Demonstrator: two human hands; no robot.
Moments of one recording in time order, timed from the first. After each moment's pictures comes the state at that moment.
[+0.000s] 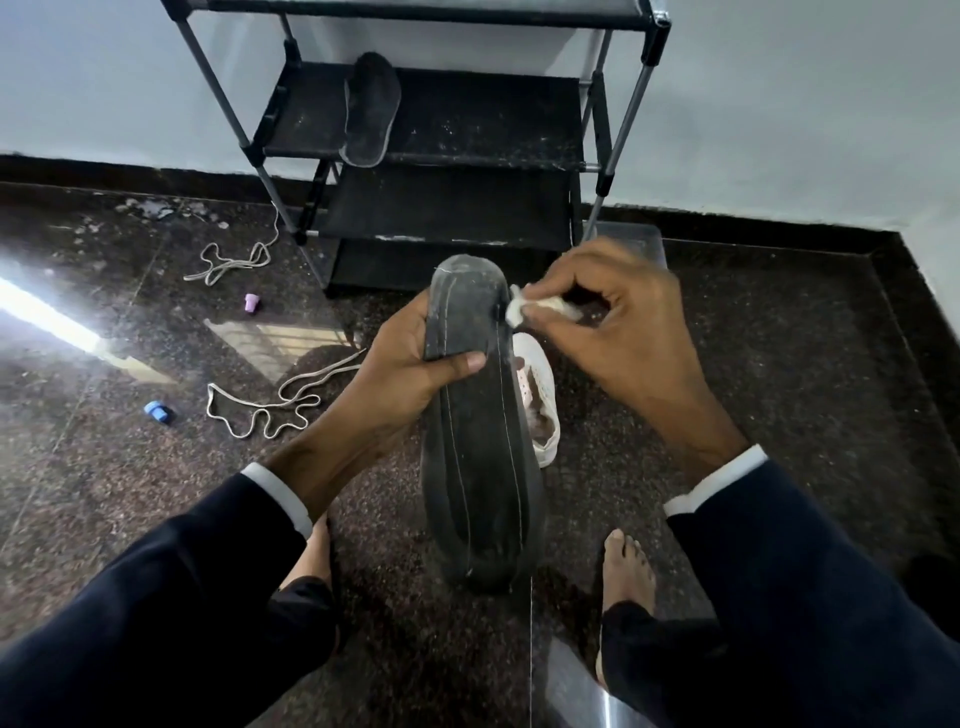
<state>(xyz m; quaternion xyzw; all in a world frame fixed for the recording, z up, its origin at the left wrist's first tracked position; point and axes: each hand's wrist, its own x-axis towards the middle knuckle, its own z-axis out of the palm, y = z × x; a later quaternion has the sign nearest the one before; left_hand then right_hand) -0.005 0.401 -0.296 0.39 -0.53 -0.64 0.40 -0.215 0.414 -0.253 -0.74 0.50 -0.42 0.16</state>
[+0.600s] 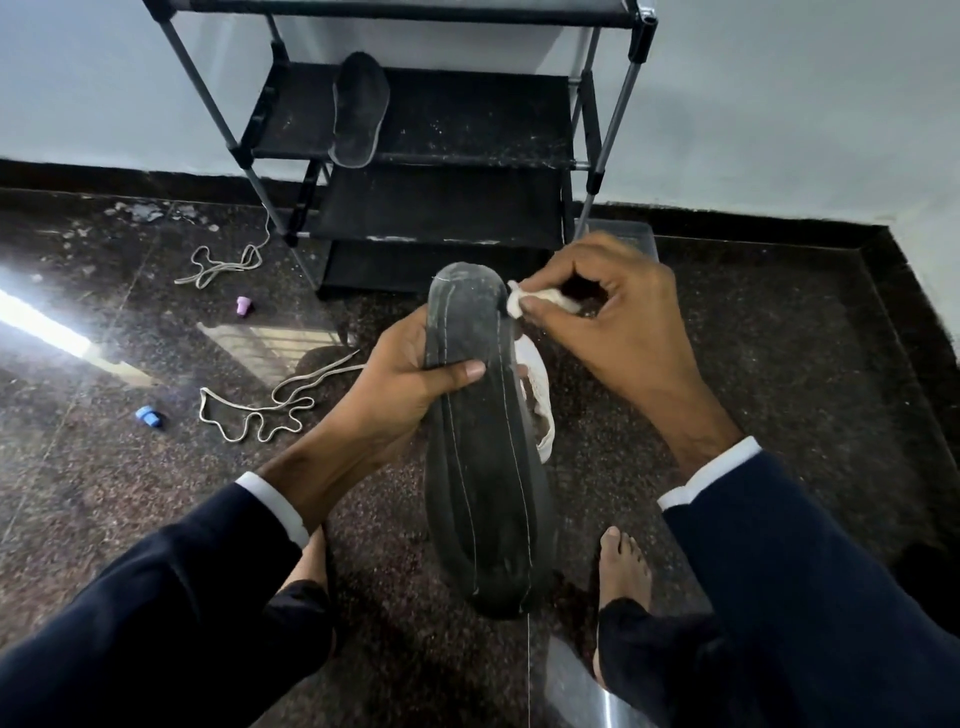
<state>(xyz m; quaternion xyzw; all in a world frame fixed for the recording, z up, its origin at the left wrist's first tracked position) -0.010 0.407 -0.303 0.36 -0.49 -0.69 0.40 -0.221 0.412 -0.252 -0.71 0.54 -0.43 0.18</state>
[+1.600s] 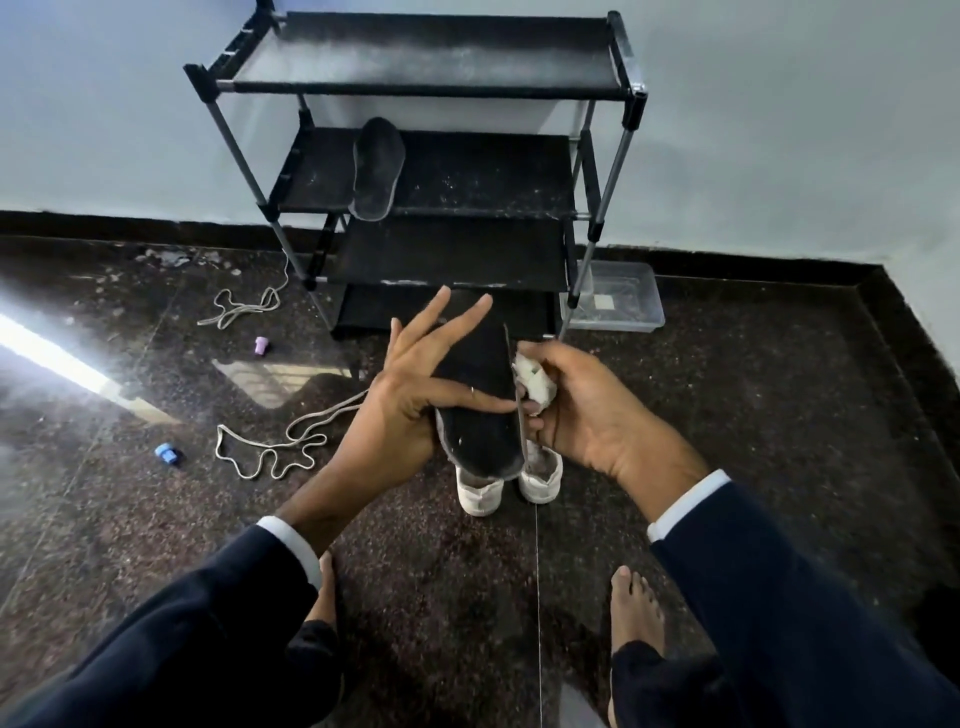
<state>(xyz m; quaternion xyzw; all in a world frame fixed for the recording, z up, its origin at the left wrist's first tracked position) 0.015 0.398 -0.277 0.33 -0.85 -0.26 0.32 -0.185 0.409 -0.266 -0.18 0.49 -0.39 0.76</state>
